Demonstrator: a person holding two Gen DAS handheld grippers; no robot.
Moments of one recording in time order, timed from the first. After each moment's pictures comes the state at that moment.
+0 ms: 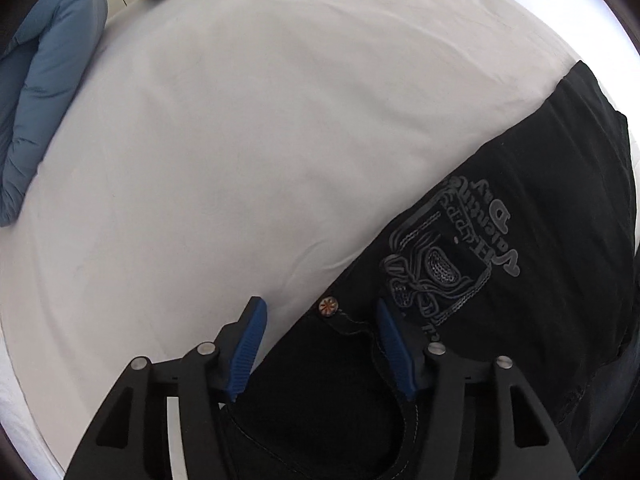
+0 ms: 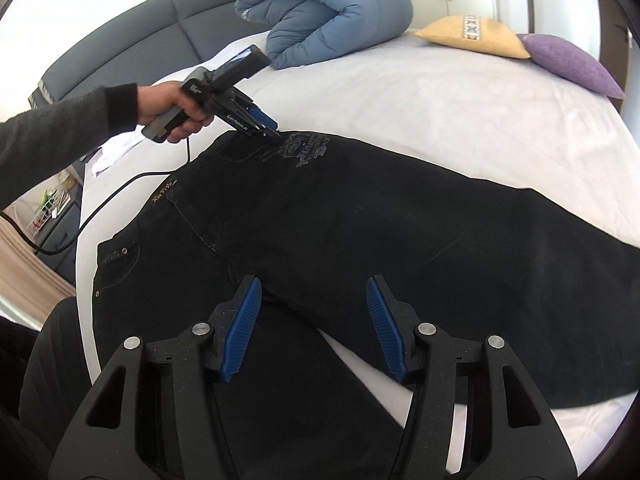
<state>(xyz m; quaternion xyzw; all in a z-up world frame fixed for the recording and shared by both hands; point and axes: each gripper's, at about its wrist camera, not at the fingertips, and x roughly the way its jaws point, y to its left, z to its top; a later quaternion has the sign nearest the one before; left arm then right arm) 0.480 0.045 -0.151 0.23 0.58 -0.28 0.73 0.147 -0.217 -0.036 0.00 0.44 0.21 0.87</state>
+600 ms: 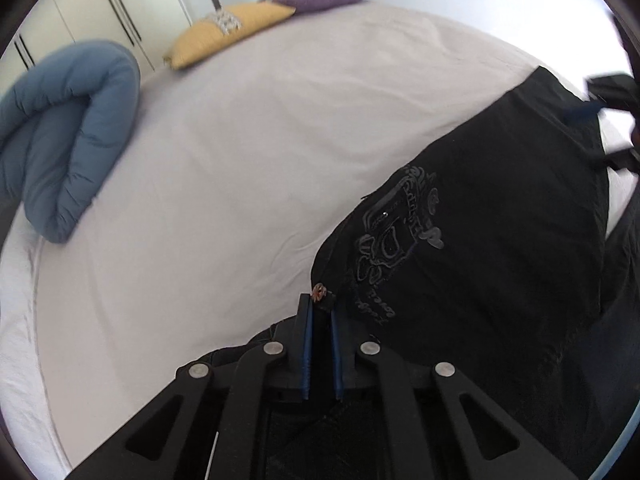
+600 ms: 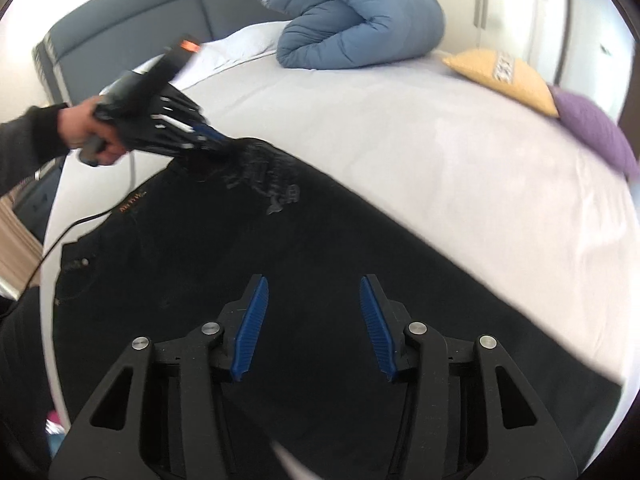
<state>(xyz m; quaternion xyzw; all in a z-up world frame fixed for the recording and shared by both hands) 0.360 0.063 -0.093 0.26 0.44 -0.27 0.81 0.259 -0.180 -0.016 -0.11 0.43 0.23 0.87</state>
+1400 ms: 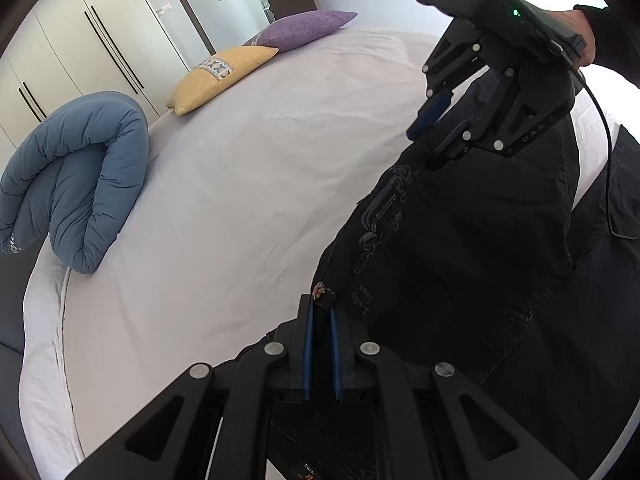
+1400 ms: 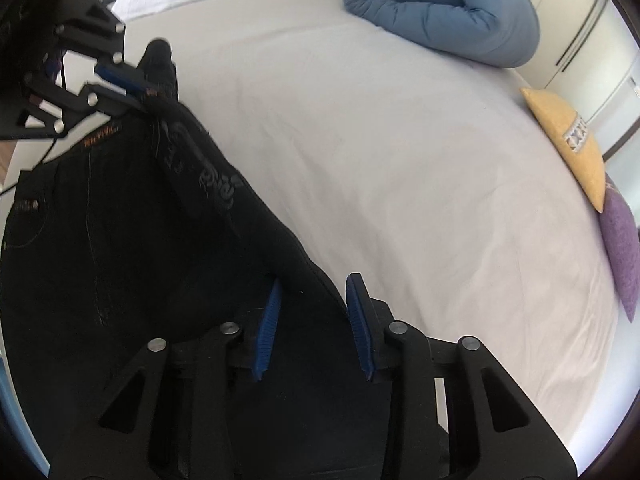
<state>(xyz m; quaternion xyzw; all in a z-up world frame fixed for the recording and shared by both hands) 0.296 0.052 -0.063 0.30 0.38 -0.28 0.83 0.392 -0.080 -0.043 -0.29 0.48 0.27 0.78</state>
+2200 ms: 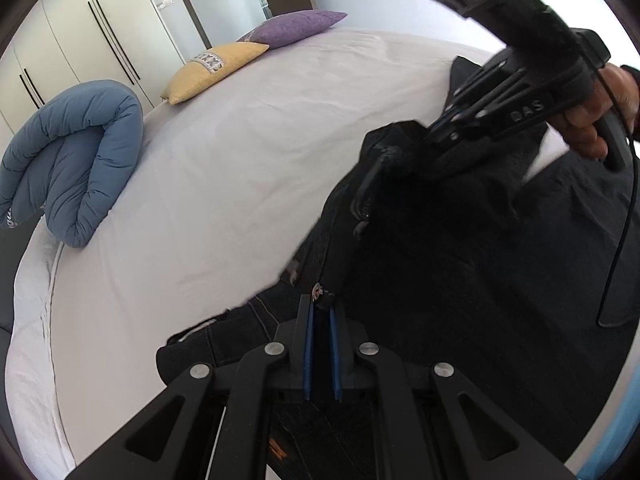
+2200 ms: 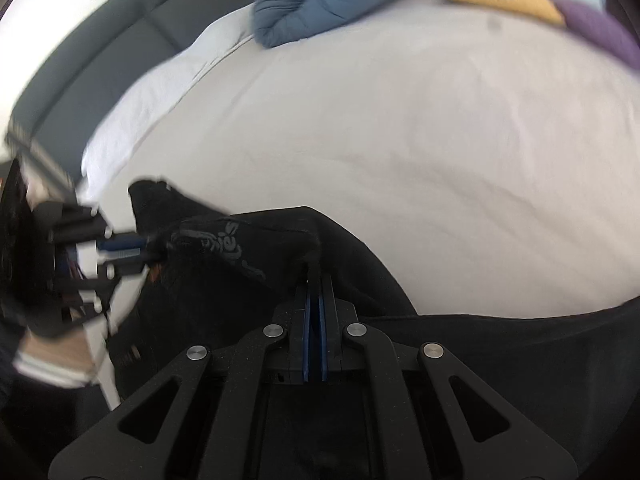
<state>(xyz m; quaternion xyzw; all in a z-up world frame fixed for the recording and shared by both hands) 0.235 0.073 -0.075 0.28 0.39 -0.30 0.82 0.335 -0.066 -0.056 0.02 0.51 0.20 0.84</state>
